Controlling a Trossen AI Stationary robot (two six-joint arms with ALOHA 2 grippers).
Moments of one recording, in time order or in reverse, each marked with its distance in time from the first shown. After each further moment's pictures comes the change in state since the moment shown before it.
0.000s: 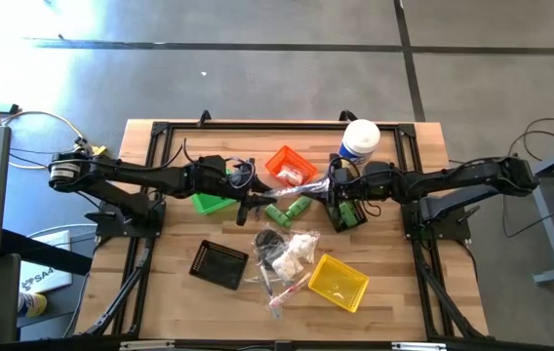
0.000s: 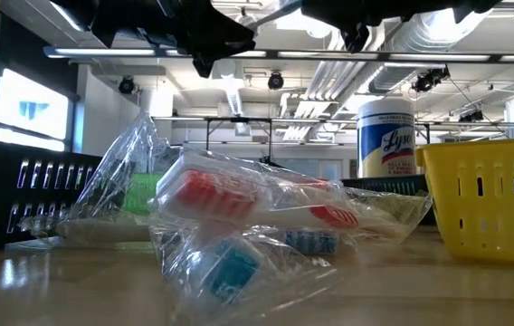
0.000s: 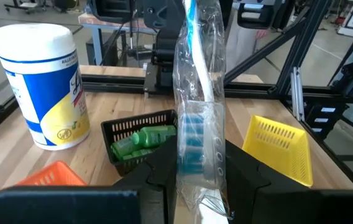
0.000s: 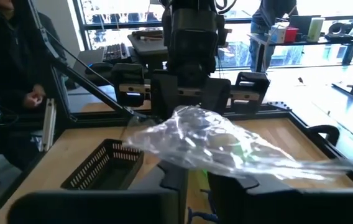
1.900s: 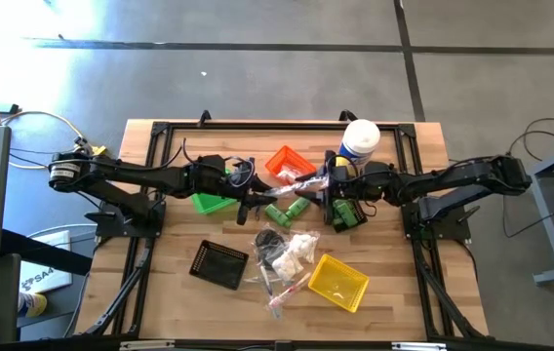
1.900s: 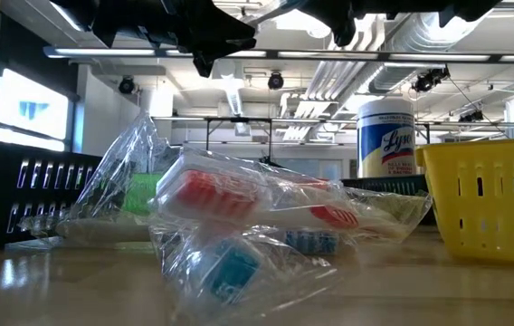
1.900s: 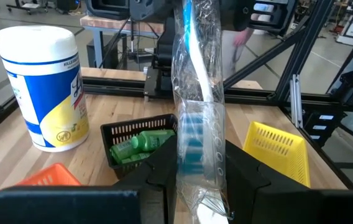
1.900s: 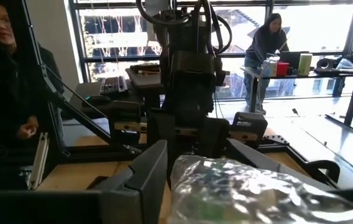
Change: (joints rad) left arm 0.000 0.000 -0.001 0.019 0.001 -0.026; right arm -0.005 0.082 0.000 0.232 0.027 -0.018
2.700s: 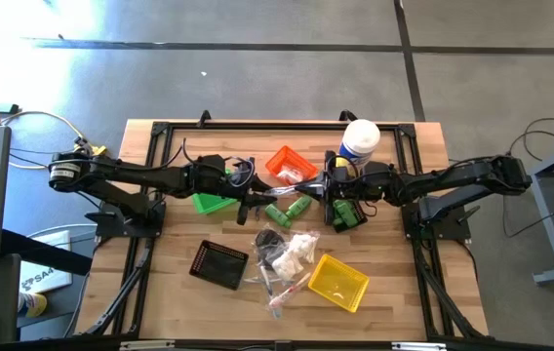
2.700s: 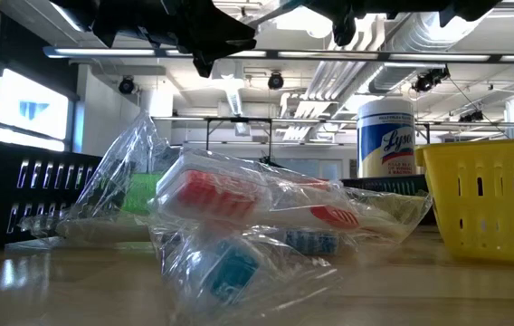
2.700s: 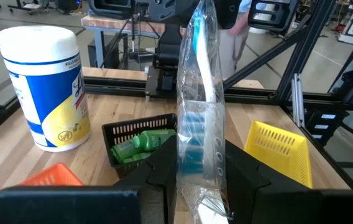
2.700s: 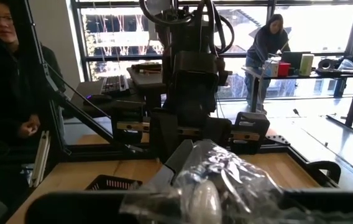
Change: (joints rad) left arm 0.000 0.001 -0.001 0.001 -0.003 0.001; right arm 0.000 0.000 0.000 -0.006 -0.003 -0.007
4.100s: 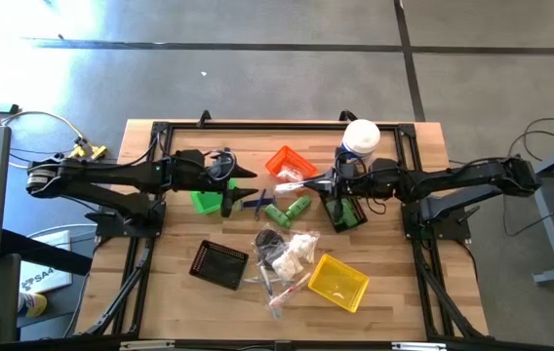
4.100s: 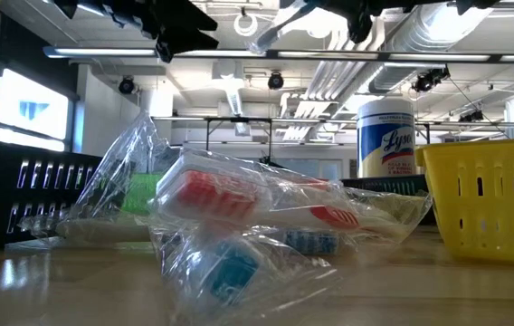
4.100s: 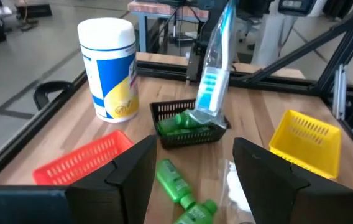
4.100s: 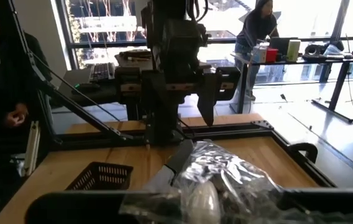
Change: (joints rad) left arm 0.000 -0.262 0.000 -0.349 -0.181 0.001; right arm 0.001 -0.115 0.009 -0.199 0.048 0.012
